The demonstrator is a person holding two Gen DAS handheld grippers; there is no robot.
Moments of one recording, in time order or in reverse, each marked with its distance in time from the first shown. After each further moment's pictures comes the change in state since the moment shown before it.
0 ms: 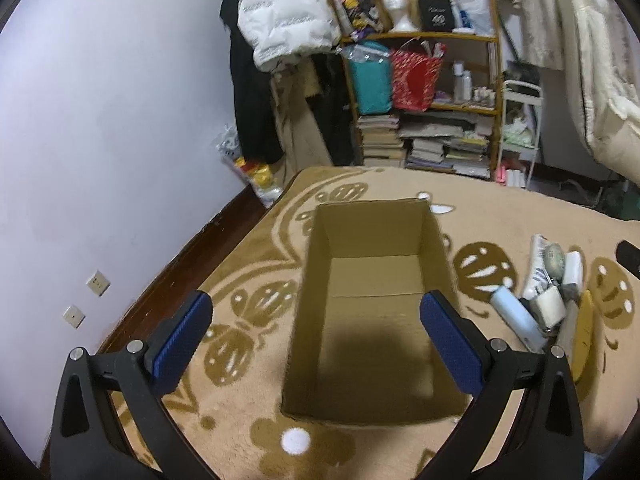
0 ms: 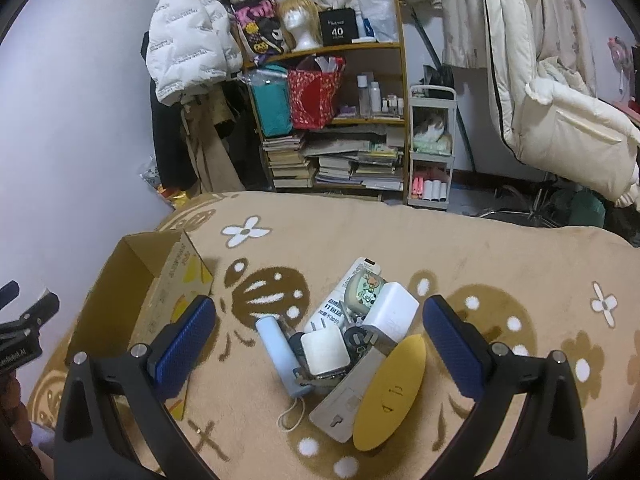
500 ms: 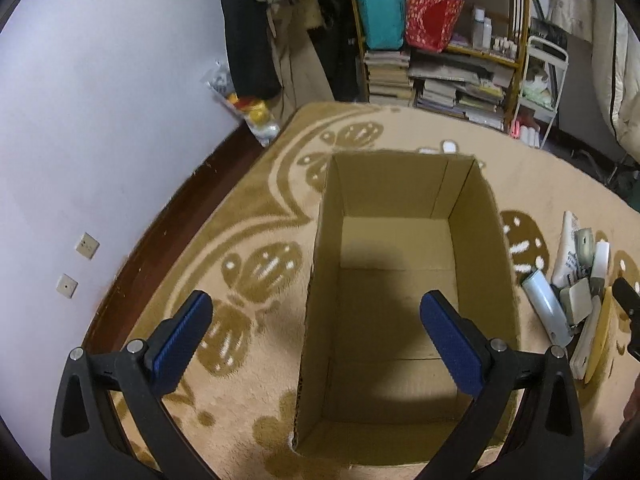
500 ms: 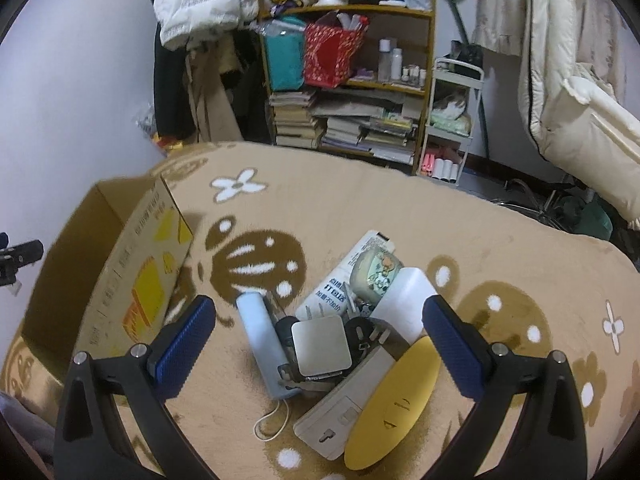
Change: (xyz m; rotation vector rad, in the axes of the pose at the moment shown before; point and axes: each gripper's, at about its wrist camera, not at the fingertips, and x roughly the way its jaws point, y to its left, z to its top) left arm 0.083 0.014 0.015 -0.005 0.262 -0.009; right arm 0.069 0.018 -0.009 -0.122 0.138 -0.016
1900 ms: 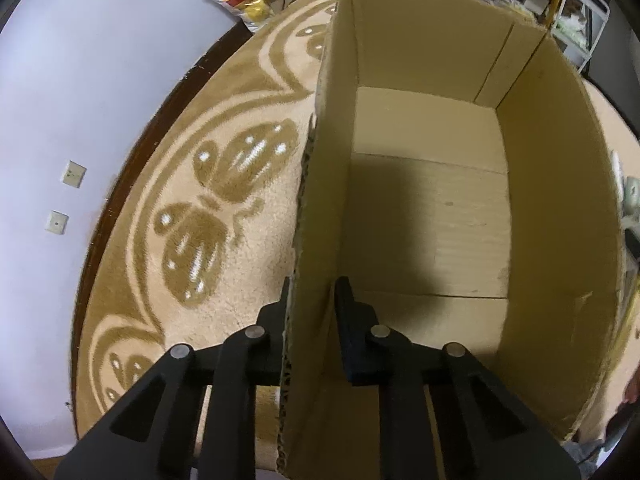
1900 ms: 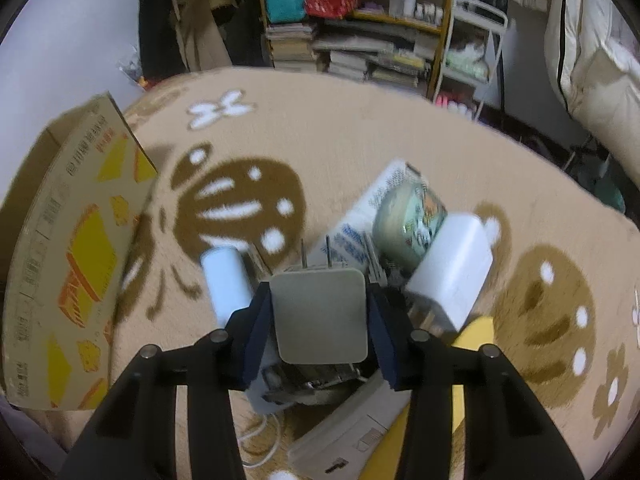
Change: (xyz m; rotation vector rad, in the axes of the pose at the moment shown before) left arm 0.077 -0.009 -0.033 -0.006 0.365 0.025; right arm 0.076 0.007 -0.012 -0.007 0.187 0.007
